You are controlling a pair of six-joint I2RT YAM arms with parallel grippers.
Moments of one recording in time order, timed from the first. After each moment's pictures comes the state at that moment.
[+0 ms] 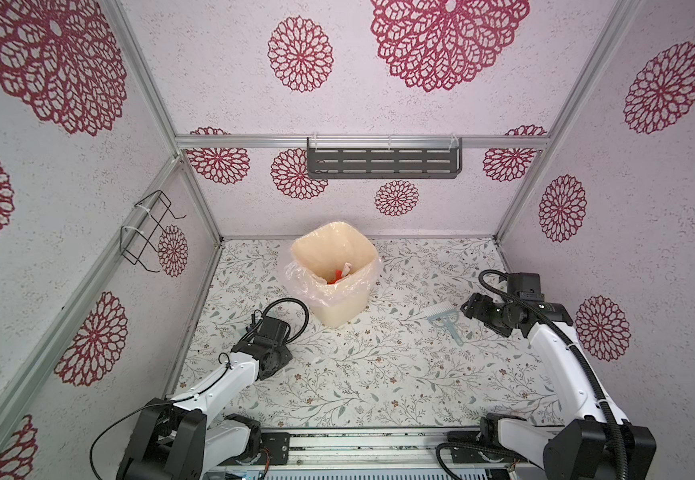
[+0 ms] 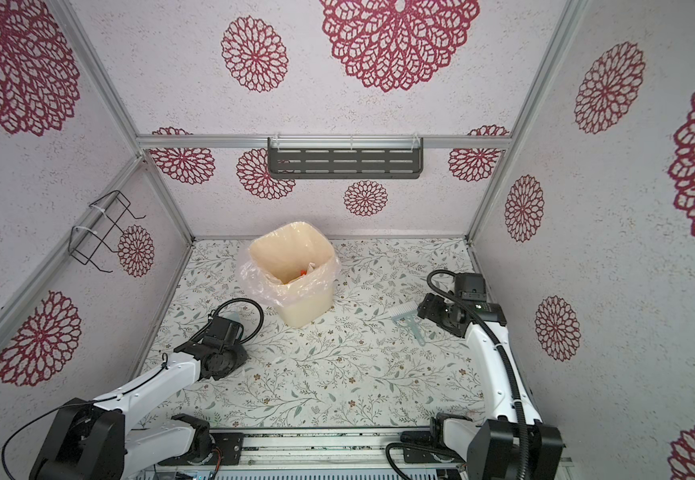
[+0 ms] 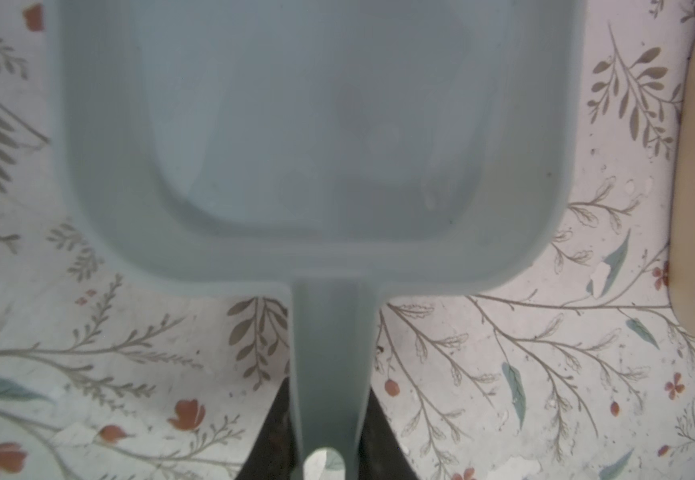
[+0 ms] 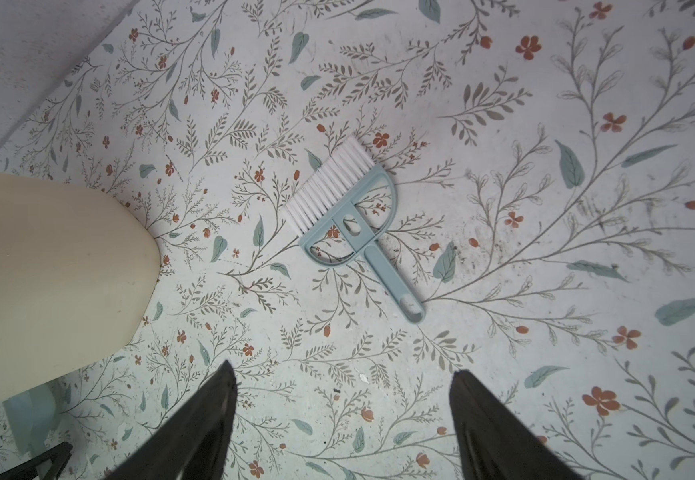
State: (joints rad) left arm -0.28 1.19 0.50 -0.51 -0.15 -0.90; right arm -0.07 1.15 0.99 -0.84 -0.20 0.38
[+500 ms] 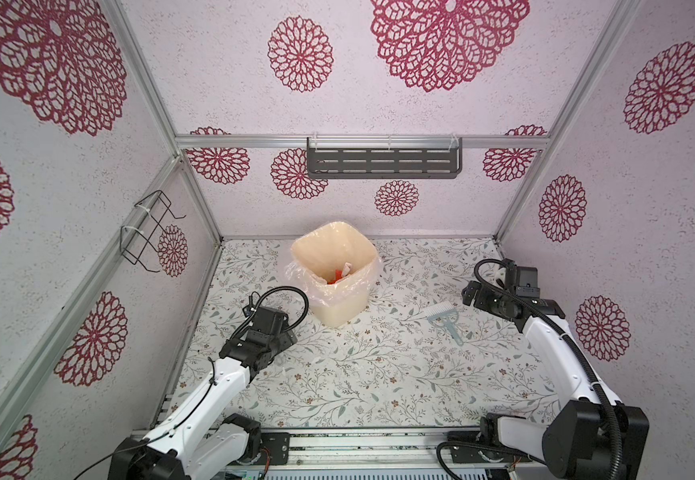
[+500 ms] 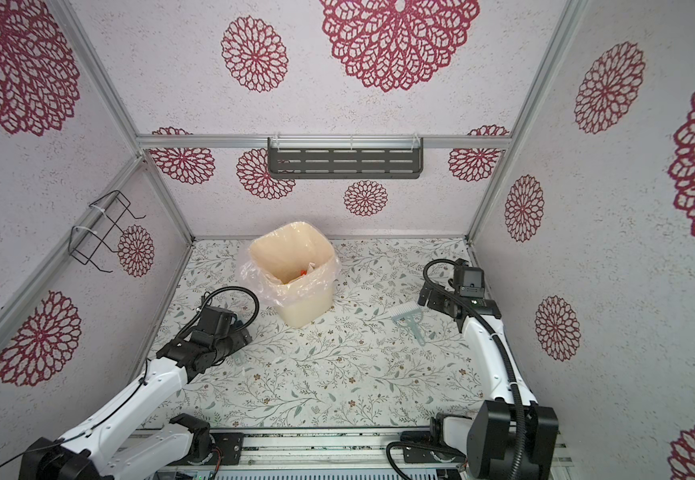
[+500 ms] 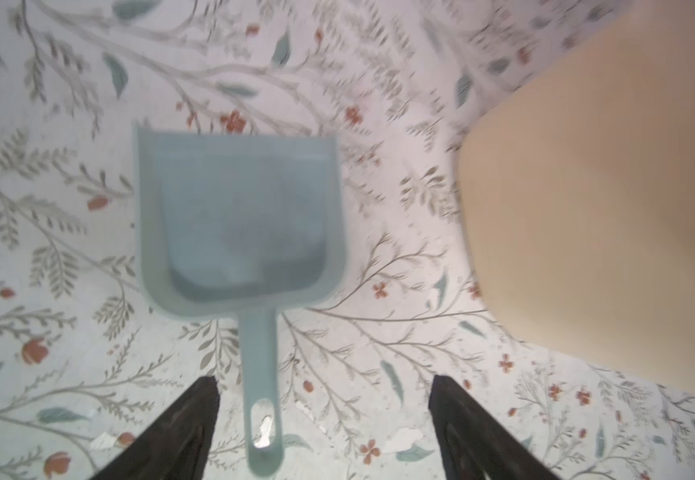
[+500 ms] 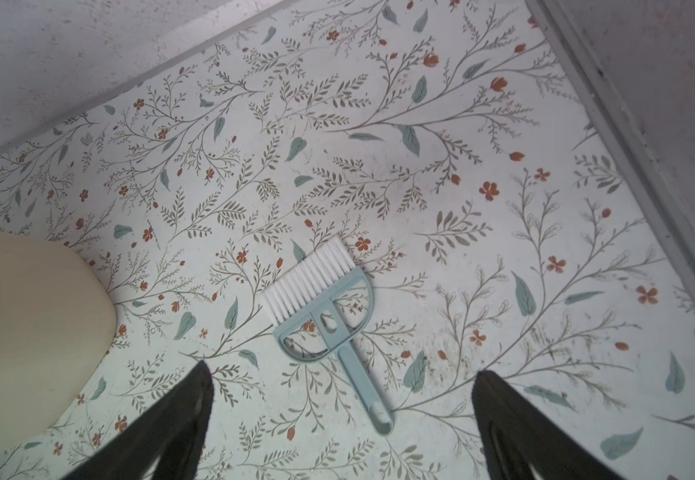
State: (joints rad) left arm -0.35 0.98 0.65 -0.58 -0.28 -0.78; right arm -0.06 1.22 0.97 -0.55 -0.07 0.26
